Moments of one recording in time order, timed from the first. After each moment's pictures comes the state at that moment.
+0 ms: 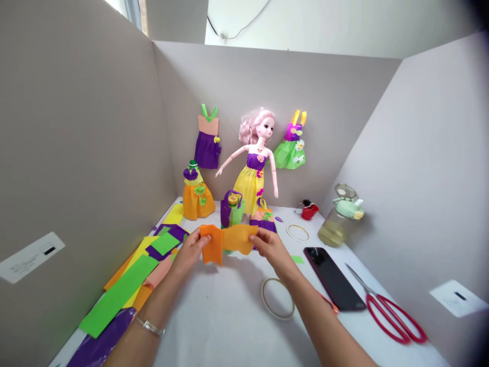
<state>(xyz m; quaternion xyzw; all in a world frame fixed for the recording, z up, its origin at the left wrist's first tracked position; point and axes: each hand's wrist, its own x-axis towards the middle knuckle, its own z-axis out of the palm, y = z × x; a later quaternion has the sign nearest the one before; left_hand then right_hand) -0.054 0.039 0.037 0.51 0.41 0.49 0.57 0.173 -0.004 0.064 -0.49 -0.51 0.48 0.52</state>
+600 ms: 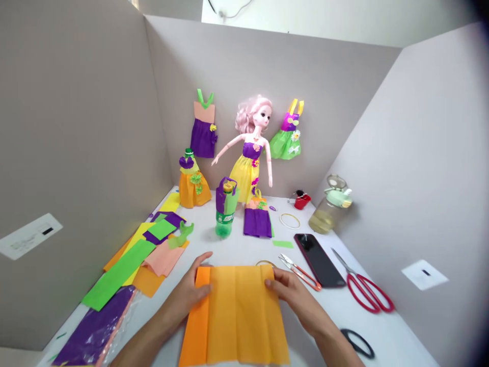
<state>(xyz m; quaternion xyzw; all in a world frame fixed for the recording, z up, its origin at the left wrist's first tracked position) -0.066 -0.069 0.011 0.48 0.42 0.32 0.70 0.203 -0.121 0.034 -0.48 -0.48 0.60 0.41</state>
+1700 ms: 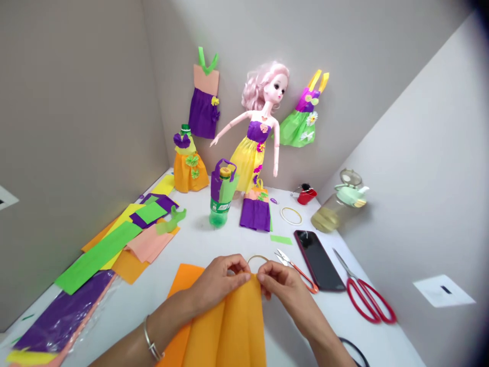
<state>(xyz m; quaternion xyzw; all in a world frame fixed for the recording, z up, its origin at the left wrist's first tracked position) 0.024 -0.054 0.016 0.66 0.33 0.26 0.63 0.215 -0.107 0.025 -0.55 -0.49 0.55 0.39</state>
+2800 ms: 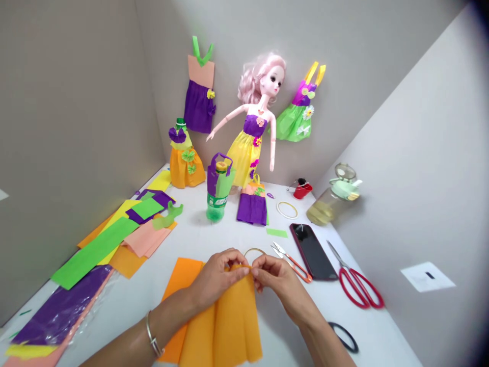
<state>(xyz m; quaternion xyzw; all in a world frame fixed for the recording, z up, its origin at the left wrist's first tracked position) 0.029 -0.063 0.009 0.67 0.35 0.29 0.58 0.209 -0.111 0.024 -0.52 -0.44 0.60 0.42</state>
